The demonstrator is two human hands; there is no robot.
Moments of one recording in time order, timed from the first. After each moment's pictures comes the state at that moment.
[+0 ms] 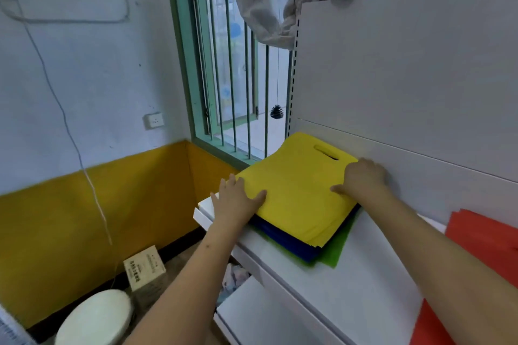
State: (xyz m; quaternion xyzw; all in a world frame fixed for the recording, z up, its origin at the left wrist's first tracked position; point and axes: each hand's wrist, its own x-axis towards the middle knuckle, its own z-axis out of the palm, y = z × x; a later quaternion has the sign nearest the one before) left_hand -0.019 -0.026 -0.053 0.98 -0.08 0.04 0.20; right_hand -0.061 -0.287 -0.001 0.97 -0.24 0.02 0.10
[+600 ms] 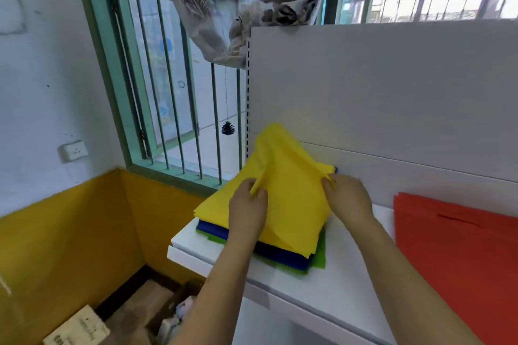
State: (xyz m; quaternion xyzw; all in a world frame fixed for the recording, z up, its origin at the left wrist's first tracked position) left_hand -0.059 -0.051 -0.004 0.77 -0.20 0.00 0.61; right_hand -0.133 -0.247 -0.003 0.91 -0.27 0.28 -0.16
